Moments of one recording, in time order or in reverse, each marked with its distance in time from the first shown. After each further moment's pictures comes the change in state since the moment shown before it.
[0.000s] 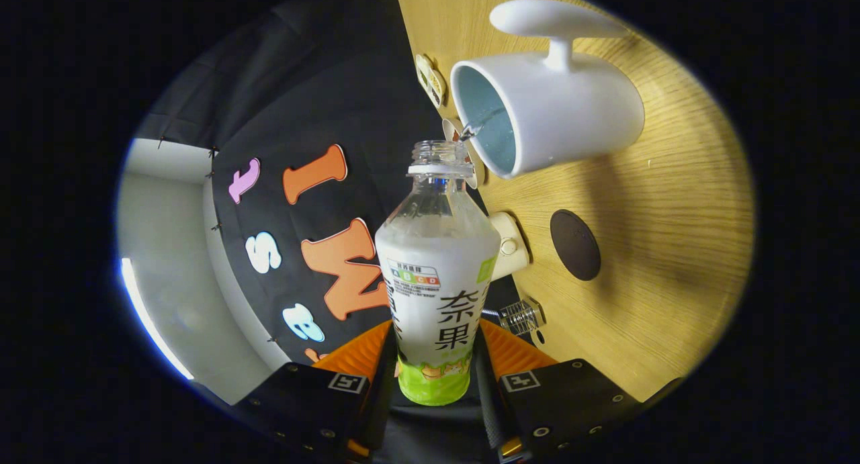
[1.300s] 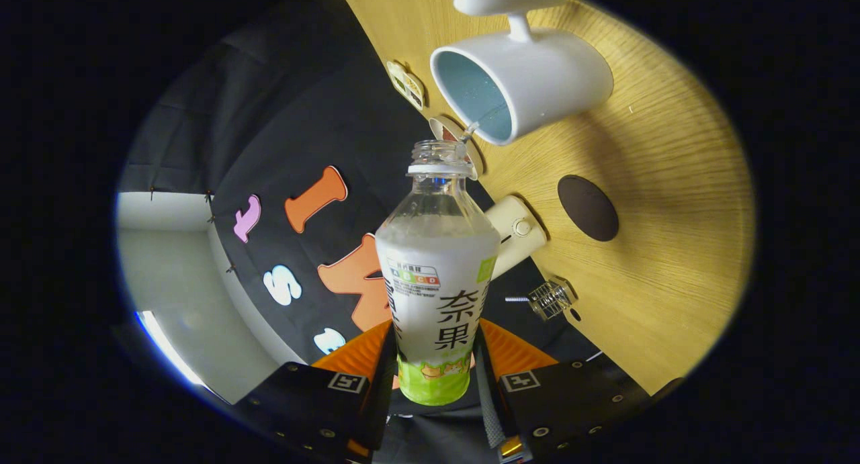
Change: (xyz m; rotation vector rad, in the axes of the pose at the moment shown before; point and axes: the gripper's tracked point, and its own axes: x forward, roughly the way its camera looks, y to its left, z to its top) arm -0.002 -0.003 -0.001 0.224 -0.018 0.060
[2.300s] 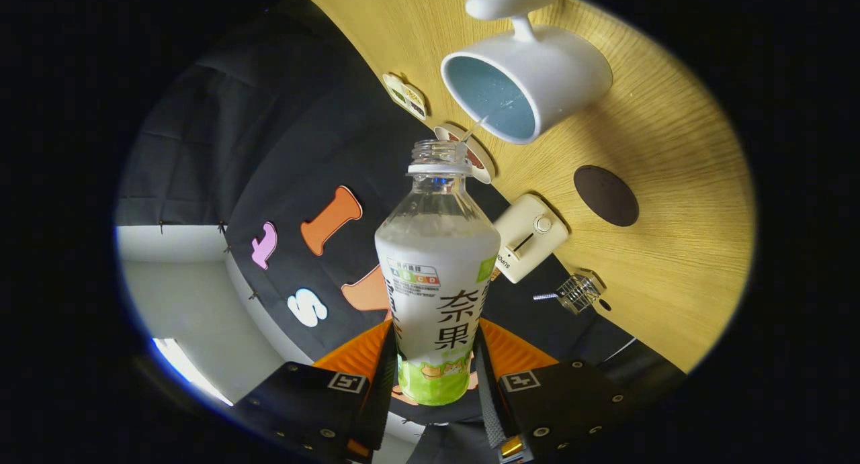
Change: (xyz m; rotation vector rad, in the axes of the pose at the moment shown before) arm 0.002 -0.001 -0.003 0.106 -0.052 0.079
